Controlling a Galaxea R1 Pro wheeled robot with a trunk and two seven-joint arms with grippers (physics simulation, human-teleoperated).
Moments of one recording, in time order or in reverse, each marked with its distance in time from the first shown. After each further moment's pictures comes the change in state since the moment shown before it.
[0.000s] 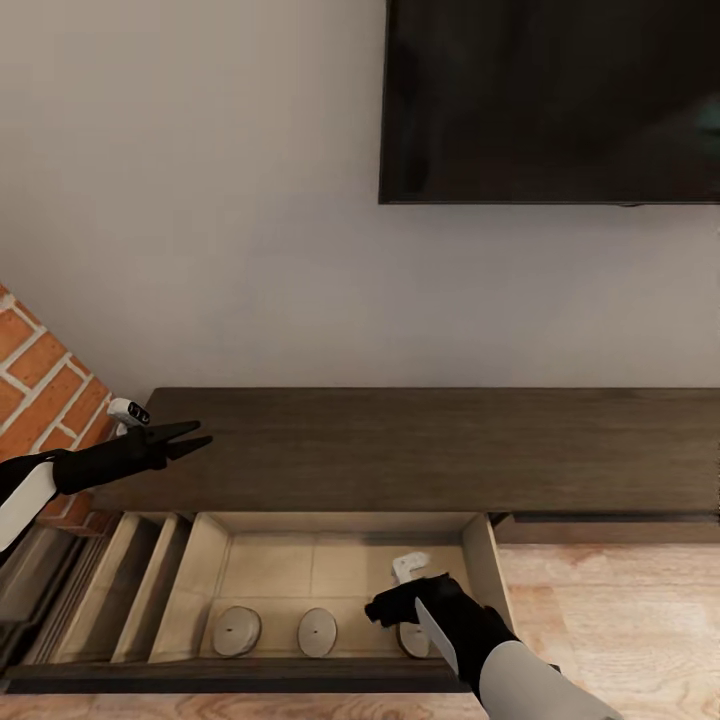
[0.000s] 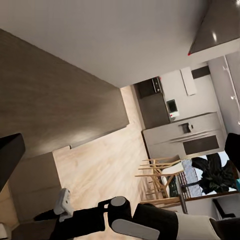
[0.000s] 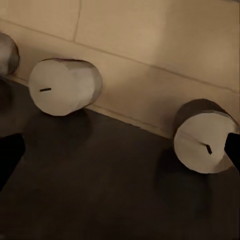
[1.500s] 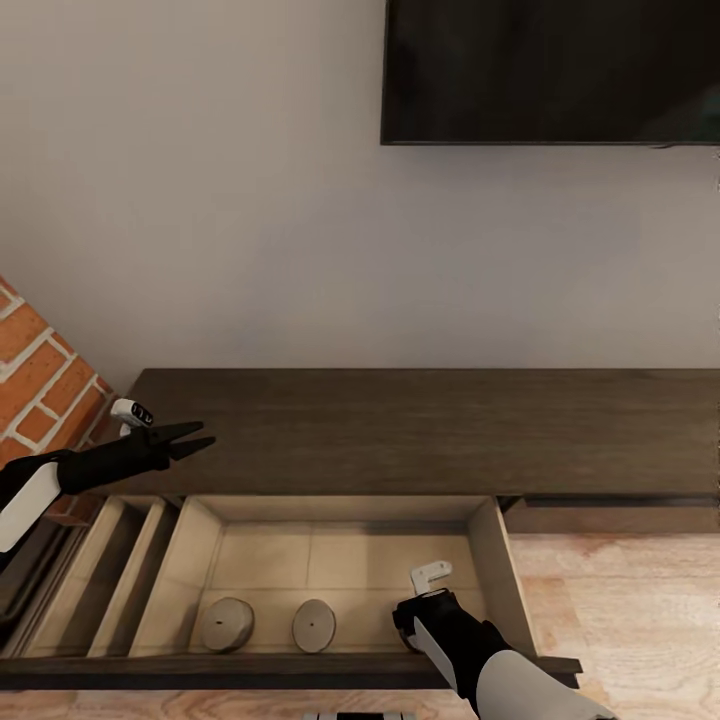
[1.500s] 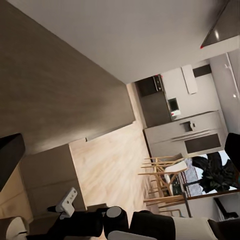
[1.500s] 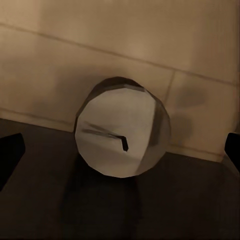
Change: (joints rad) left arm 0.000 -0.010 -0.003 0.000 0.000 -0.001 0.003; right arm 0.000 0.016 0.008 0.106 0.000 -0.081 -0.348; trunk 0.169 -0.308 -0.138
